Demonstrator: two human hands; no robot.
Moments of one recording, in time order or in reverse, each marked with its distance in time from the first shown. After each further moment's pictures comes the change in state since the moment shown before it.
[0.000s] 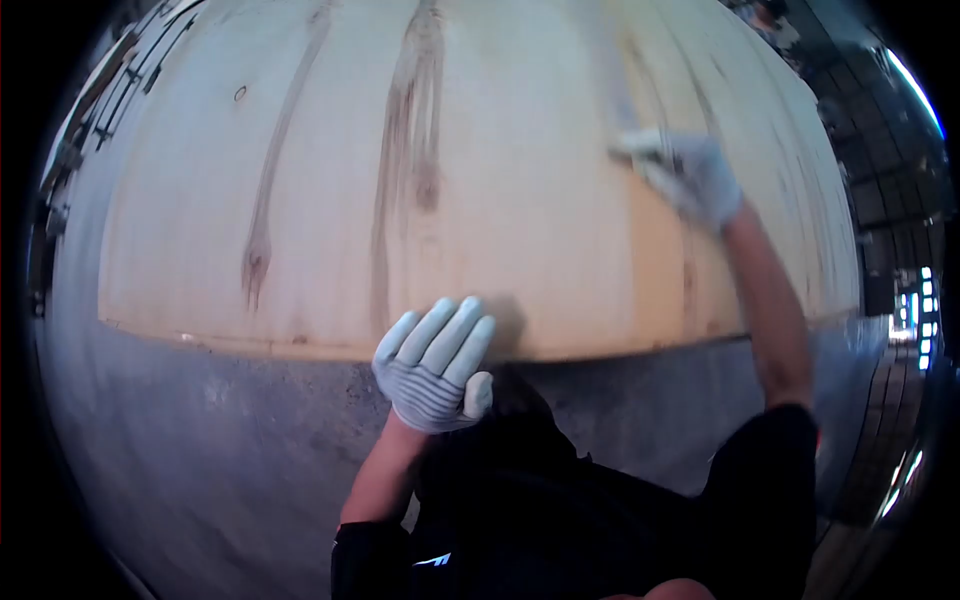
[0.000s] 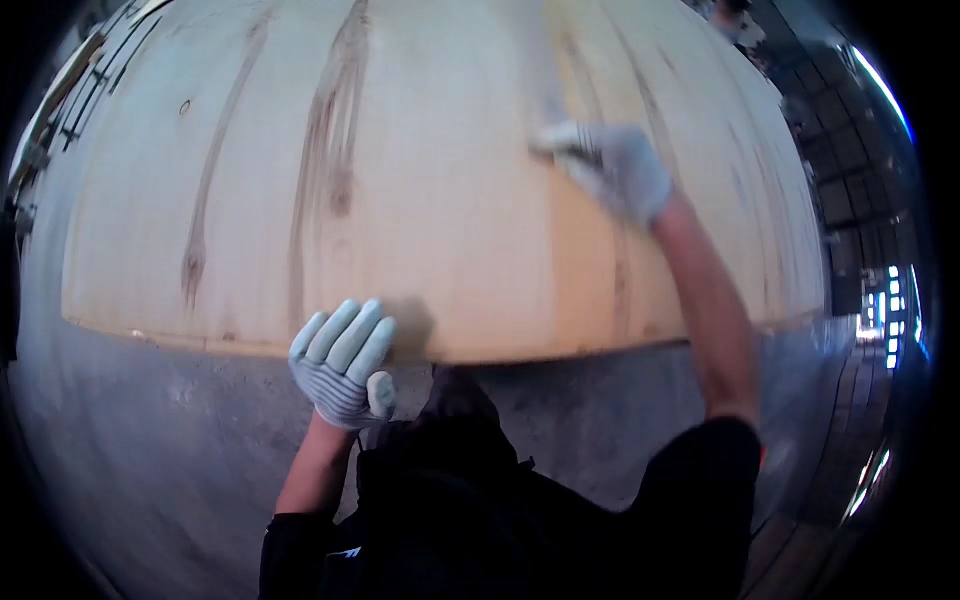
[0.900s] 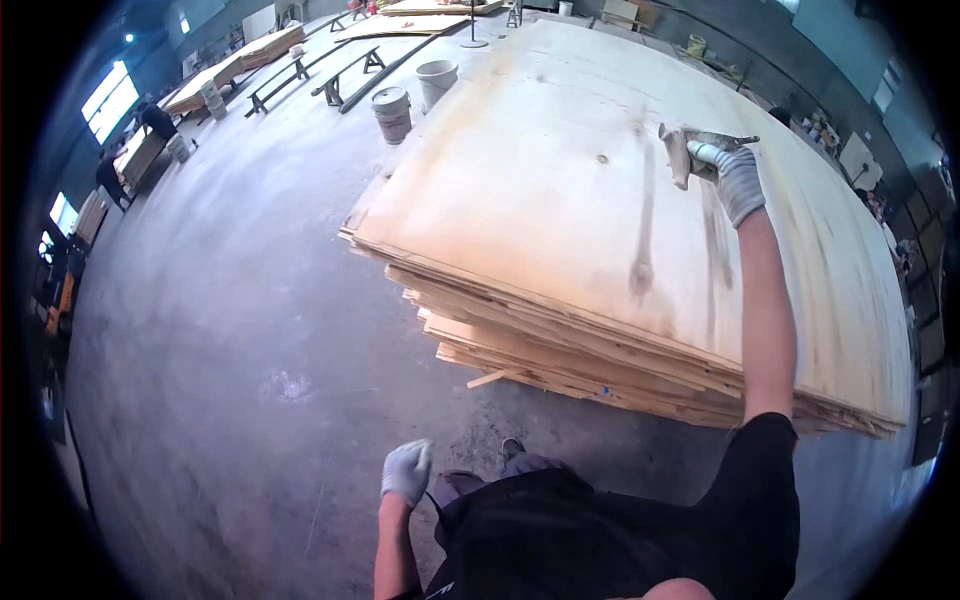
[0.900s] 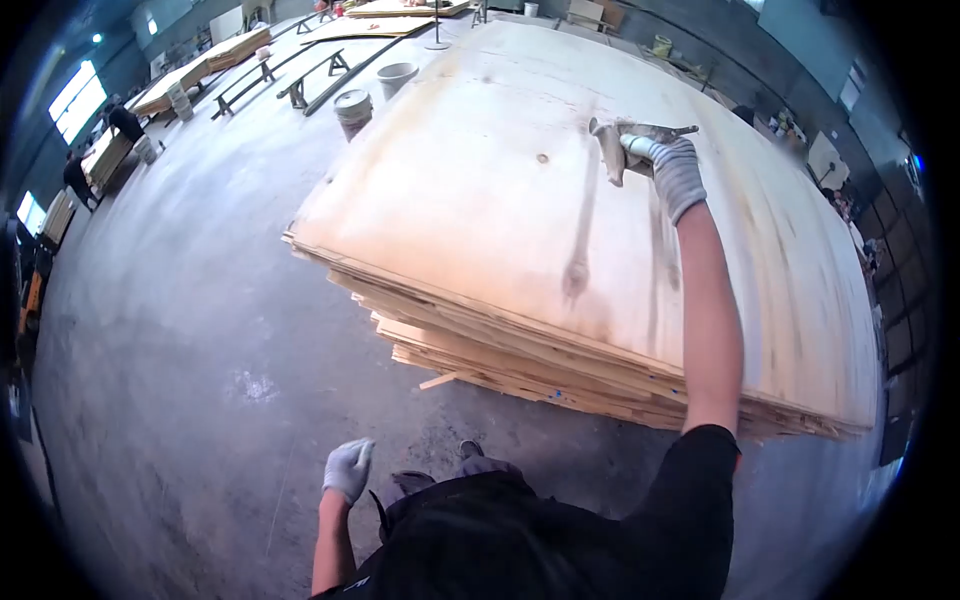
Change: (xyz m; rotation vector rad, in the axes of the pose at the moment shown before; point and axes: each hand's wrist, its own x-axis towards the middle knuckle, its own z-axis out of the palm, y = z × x) left_hand -0.420 -0.243 -0.272 0.009 -0.231 -0.890; right_hand 0.293 -0.256 0.127 0.854 0.370 0.328
